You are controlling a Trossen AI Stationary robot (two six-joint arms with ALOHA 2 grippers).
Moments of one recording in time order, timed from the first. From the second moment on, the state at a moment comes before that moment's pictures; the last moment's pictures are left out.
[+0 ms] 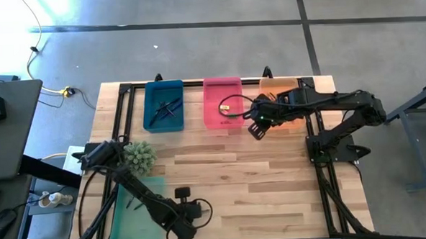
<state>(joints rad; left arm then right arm) -0.63 2.04 1.34 -0.63 -0.34 -0.78 -0.02 1.43 1.47 -1.28 0.28 0.71</state>
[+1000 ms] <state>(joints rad) -0.82 1.75 1.34 -1.09 -0.54 -1.27 -0.01 1.43 1.47 -1.28 0.28 0.72</state>
